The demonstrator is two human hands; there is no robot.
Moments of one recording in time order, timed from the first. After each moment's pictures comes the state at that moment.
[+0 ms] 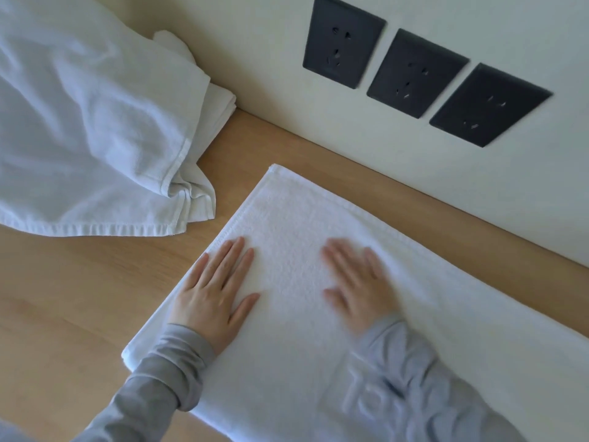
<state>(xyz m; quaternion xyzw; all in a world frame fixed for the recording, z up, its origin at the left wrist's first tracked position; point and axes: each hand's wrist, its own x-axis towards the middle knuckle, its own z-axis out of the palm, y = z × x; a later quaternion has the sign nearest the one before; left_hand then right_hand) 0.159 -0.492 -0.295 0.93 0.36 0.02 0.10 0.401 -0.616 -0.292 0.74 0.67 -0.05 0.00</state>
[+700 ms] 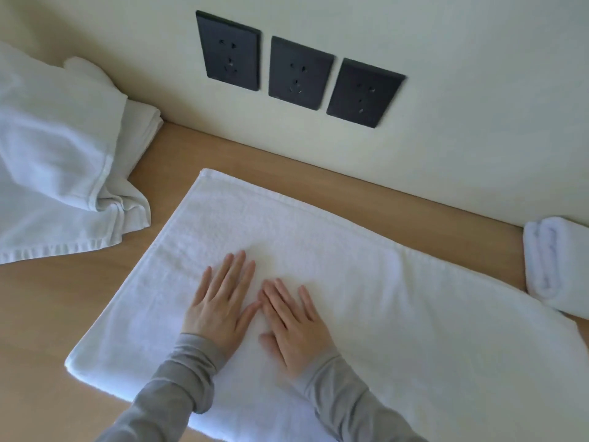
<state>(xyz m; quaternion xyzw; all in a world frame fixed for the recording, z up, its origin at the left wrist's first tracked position) 0.223 -0.560 -0.275 0.95 0.30 0.01 0.12 0.342 -0.688 -0.285 0.75 0.66 -0.07 -0.01</state>
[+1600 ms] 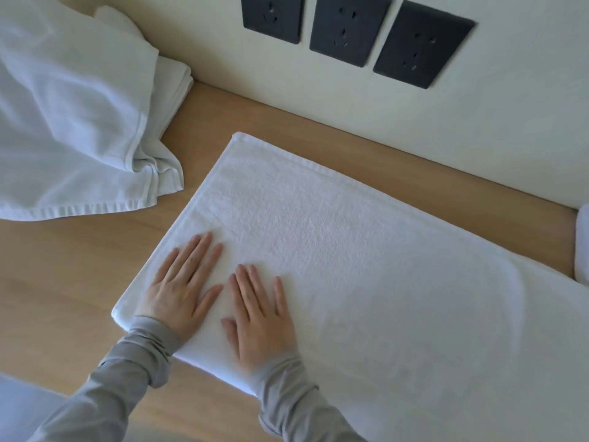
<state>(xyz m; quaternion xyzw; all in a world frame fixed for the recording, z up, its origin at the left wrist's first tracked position) 0.129 -0.521 -0.283 0.94 0.32 -0.03 0.13 0.237 -0.656 -0.286 0.79 0.60 -0.09 -0.01</state>
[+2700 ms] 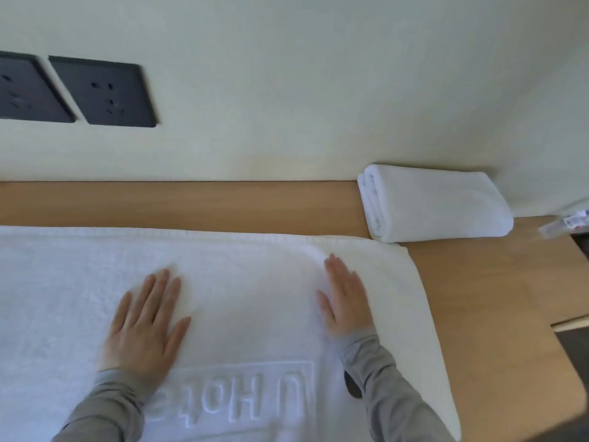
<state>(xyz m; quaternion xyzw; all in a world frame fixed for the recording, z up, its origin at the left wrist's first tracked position) 0.337 -0.632 -0.289 0.97 0.21 -0.01 0.11 0.523 -0.894 -0.264 0.94 0.30 -0.03 -0.14</state>
